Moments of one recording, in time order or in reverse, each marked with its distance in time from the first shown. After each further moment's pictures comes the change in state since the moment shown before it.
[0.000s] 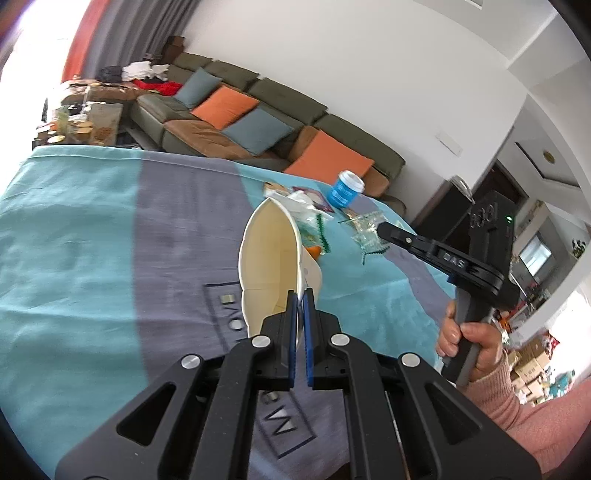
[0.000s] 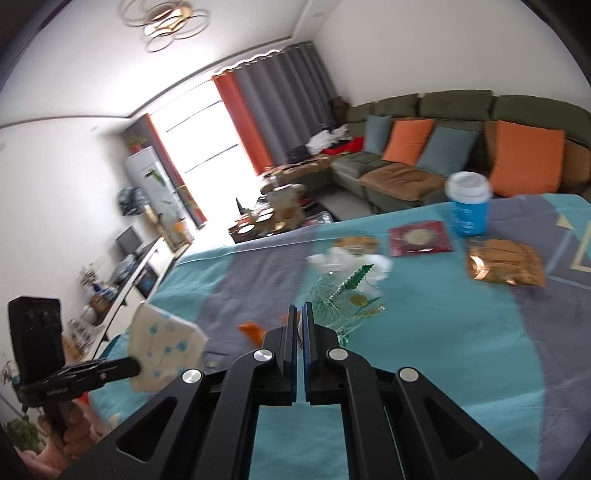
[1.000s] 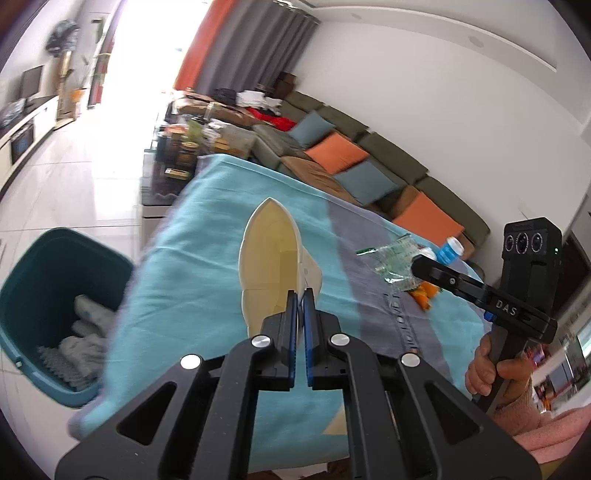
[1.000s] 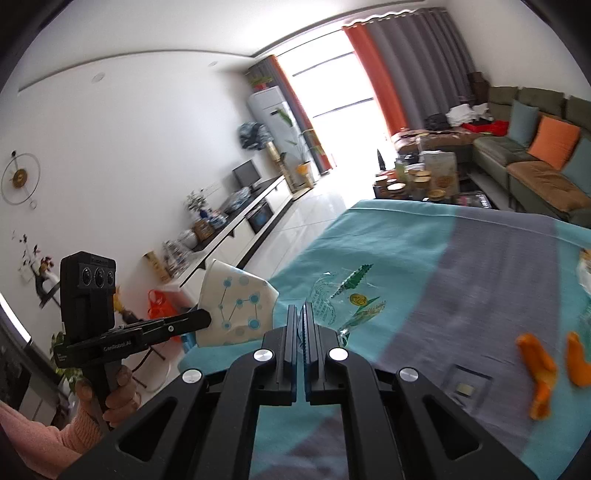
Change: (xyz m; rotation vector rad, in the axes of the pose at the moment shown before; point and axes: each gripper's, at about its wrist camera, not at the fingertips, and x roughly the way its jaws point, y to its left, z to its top) left arm -0.187 0.112 -0.056 -0.215 -0.201 0.359; right arm 0.094 0.191 -0.019 -0.242 0.200 0.446
